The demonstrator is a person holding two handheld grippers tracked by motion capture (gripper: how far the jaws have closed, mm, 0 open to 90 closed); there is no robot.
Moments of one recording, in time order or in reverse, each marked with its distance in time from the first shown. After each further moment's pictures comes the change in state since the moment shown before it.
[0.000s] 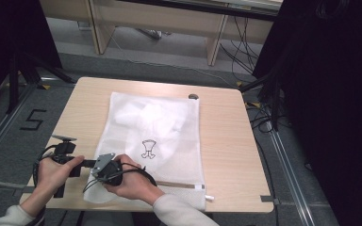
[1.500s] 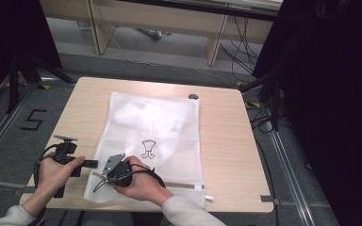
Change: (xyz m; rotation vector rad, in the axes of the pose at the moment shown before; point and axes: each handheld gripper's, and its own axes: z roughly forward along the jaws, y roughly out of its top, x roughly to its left) left arm -0.003 0.000 0.002 0.004 0.034 0.040; right arm -0.005 -0.022 -0.011 0.026 0.022 0.037
